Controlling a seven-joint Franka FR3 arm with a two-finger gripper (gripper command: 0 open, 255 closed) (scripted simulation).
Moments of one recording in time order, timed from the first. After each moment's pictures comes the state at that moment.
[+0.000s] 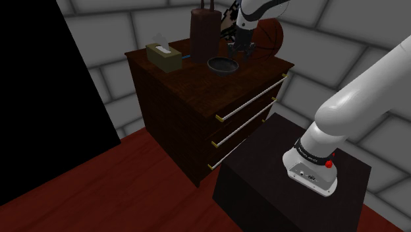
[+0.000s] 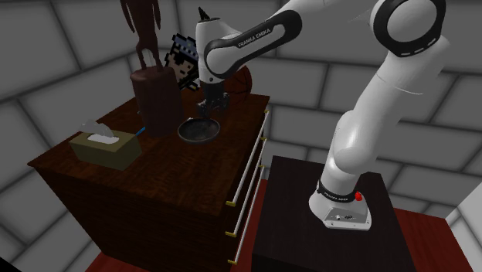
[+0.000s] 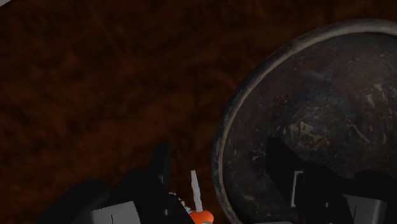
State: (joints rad) arm -0.18 -0.23 0.04 -2.30 0.02 2.08 0.34
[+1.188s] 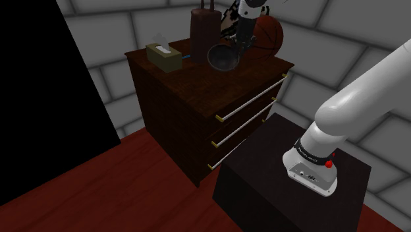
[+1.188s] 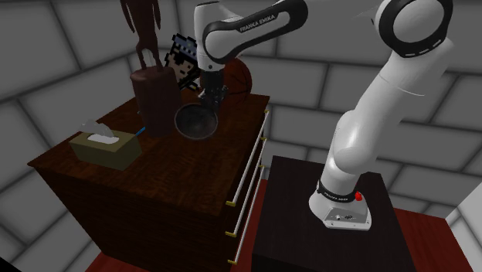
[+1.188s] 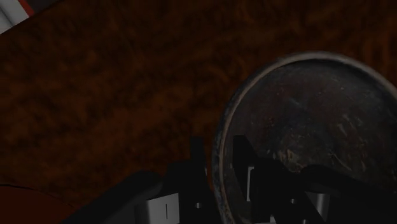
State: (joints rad) arm -0.18 -0.26 0.04 -2.22 0.02 1.98 0.34
